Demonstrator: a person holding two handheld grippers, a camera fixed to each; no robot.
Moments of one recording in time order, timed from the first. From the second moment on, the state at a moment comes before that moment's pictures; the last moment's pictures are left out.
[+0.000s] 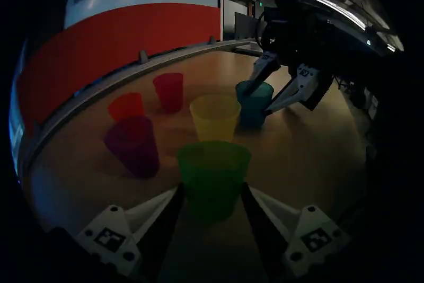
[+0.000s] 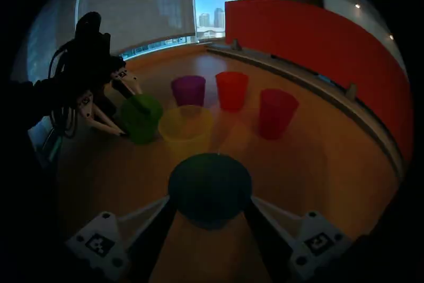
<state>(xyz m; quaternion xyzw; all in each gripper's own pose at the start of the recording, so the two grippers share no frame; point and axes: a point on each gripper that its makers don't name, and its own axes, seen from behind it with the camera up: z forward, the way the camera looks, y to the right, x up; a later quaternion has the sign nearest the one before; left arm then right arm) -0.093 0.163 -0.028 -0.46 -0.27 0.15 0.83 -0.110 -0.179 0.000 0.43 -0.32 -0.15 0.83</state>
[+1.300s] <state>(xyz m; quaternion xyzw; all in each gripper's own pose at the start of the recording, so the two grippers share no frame) -0.104 0.145 -0.030 -0.43 -0.30 0.15 0.84 -0.123 -0.169 -0.011 0.42 -0.33 -0.16 0.83</state>
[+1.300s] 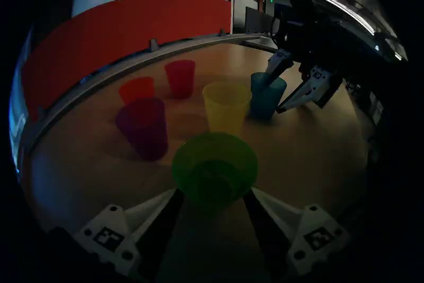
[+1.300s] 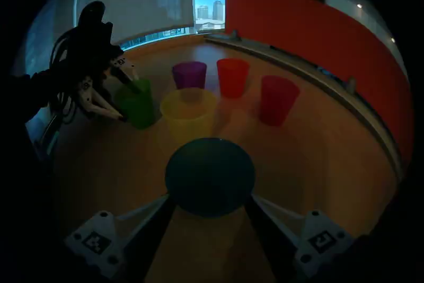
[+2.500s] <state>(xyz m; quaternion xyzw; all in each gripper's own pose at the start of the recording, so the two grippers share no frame) -0.078 0.087 -0.051 -0.36 -0.28 0.14 0.88 -0.098 -0.132 -0.038 0.38 -0.31 -0.14 0.86</state>
